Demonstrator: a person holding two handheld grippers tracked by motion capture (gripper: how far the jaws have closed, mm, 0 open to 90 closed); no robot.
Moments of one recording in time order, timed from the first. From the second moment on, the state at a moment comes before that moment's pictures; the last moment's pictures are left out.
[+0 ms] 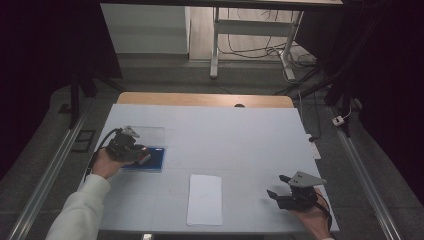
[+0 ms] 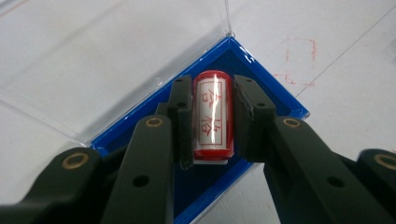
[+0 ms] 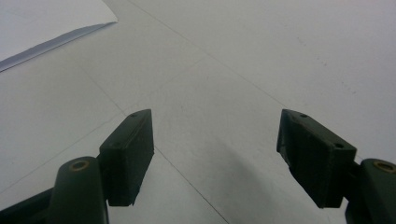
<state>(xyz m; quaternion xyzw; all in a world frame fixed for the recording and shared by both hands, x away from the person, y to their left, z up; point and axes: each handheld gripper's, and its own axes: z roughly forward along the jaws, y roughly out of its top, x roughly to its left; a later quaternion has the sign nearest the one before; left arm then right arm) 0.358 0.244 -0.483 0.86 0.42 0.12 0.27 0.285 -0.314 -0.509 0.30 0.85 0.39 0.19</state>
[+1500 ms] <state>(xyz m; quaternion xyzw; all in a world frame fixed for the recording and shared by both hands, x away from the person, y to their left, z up) 0.357 0.239 -0.491 0.86 0.43 0.12 0.26 0.287 -0.309 -0.510 0.30 0.85 0.39 0.18</state>
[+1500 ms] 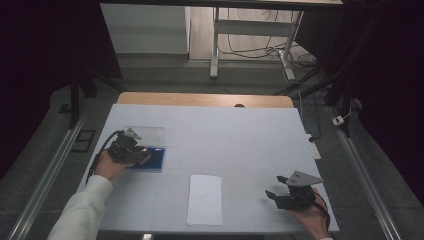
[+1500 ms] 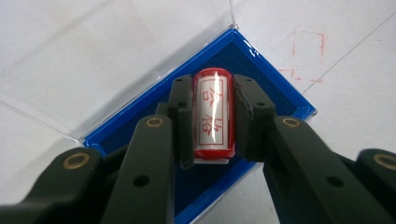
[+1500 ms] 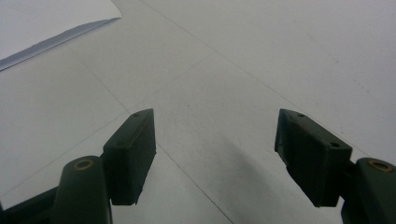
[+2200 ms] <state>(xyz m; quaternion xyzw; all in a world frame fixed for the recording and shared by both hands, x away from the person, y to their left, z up) 0.354 0.237 -0.493 0.85 0.43 0.14 0.26 0.287 -0.309 -0.510 0.31 0.85 0.39 0.18</state>
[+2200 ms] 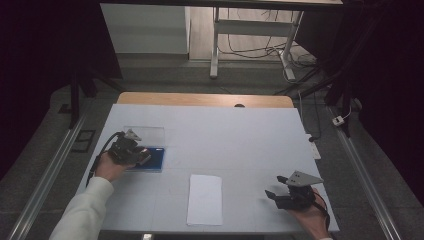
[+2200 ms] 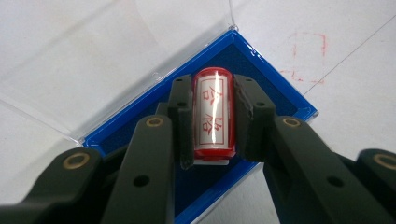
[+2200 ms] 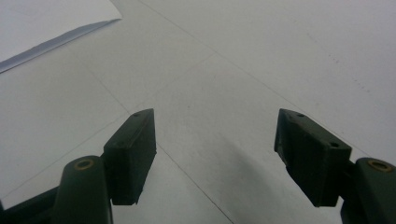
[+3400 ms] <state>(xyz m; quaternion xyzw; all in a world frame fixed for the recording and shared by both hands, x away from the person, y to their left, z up) 0.353 0.248 -0.452 0.84 0.42 0.14 0.30 0.285 -0.318 -0.504 0.31 0.84 0.40 0.19</state>
